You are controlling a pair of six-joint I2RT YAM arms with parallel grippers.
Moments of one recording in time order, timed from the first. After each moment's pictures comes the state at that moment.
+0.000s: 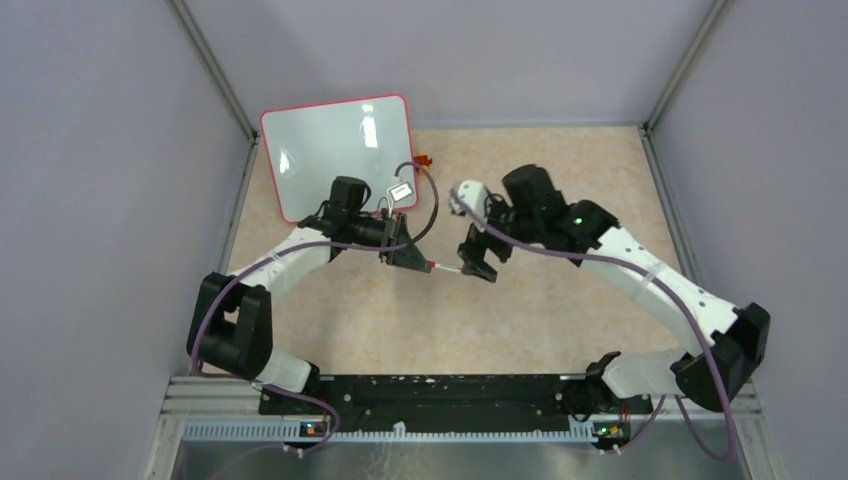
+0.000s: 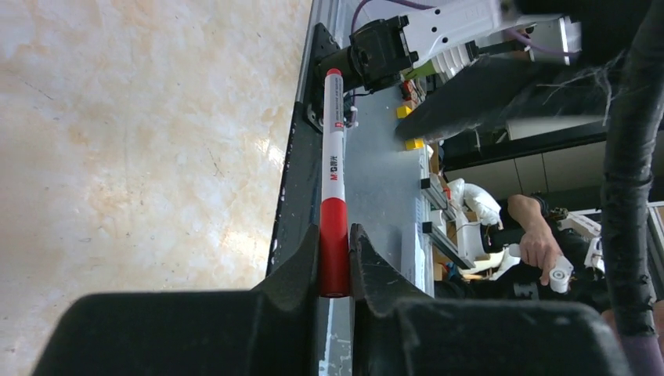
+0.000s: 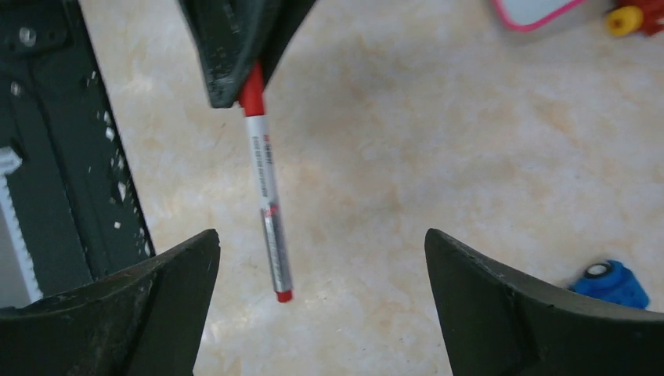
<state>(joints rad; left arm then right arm) -0.36 1.48 0.94 -0.22 1.32 -0.29 0.80 1.33 1.27 -0.76 -0.34 -0.44</state>
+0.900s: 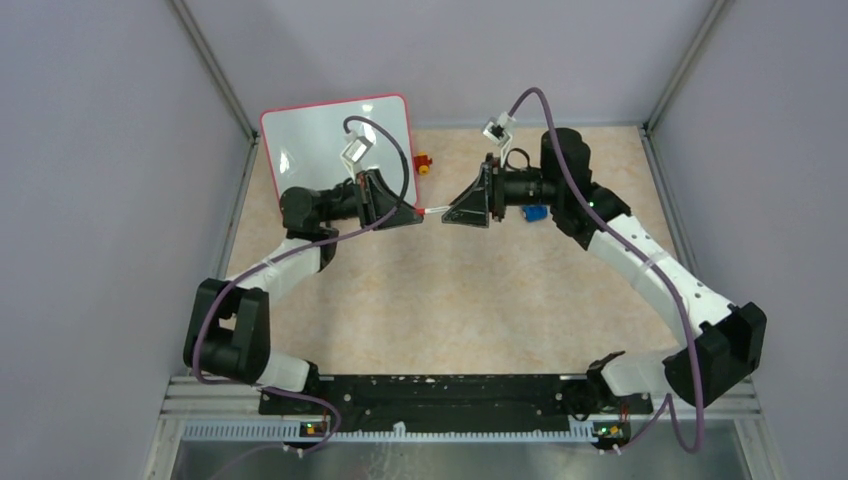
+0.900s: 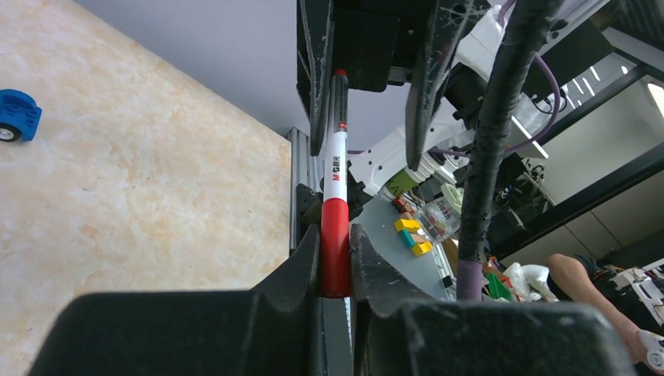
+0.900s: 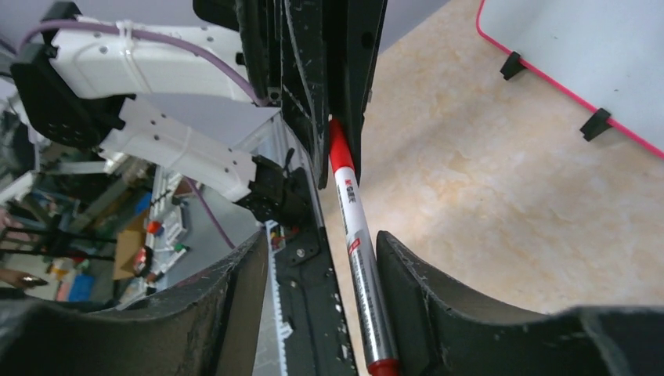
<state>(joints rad) -0.25 1.44 0.82 1.24 1.27 -1.31 0.54 1.31 1.27 -0.20 -0.88 0.39</state>
